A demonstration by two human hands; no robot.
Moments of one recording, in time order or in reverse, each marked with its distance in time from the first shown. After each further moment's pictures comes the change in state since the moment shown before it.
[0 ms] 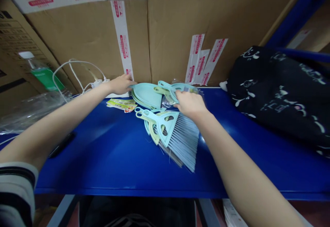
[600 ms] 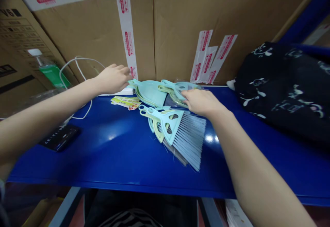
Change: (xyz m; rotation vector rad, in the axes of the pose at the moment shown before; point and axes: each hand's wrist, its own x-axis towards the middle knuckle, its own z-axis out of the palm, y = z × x) left_hand -0.054 0.015 -0.033 0.340 0.131 -0.037; right_hand -0.002 0.015 -0.004 -0.043 -0.040 -0.152
